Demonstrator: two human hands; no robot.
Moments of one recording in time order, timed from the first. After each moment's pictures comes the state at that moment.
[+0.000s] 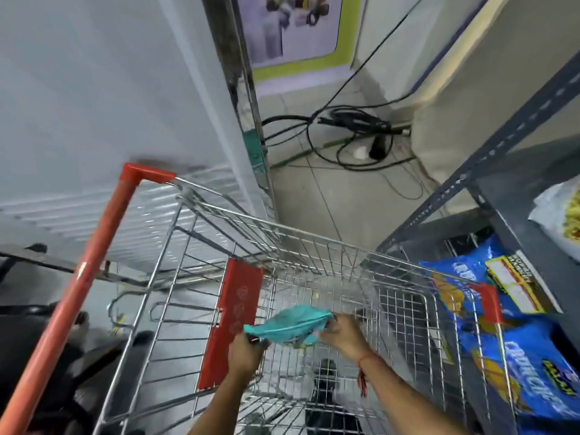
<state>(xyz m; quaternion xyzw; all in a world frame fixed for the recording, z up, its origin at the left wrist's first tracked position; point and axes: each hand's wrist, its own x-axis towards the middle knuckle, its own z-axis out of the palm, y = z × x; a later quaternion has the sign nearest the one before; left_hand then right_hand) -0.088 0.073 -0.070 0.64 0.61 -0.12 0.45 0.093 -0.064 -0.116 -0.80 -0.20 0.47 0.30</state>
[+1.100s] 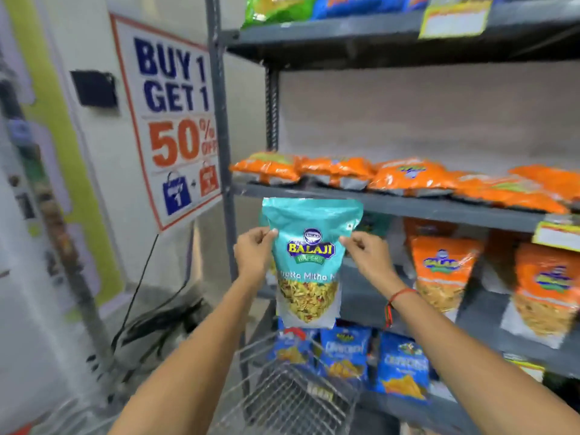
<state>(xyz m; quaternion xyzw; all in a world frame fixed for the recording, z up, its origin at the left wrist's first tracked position) 0.080 -0.035 0.344 0.73 -0.06 0.17 0.65 0.027 -0.261 0.353 -0.86 -0.03 -0.30 0.40</state>
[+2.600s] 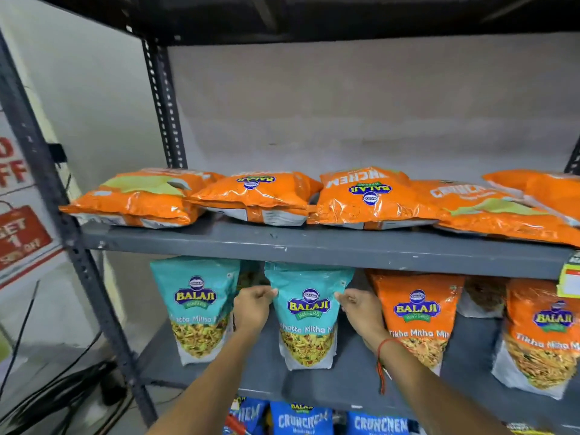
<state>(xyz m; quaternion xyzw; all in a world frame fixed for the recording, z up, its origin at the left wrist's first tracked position) 0.292 -0.248 0.250 0.80 -0.04 0.01 0.60 0.214 -0.462 0.227 -0.85 0.20 -0.25 0.42</state>
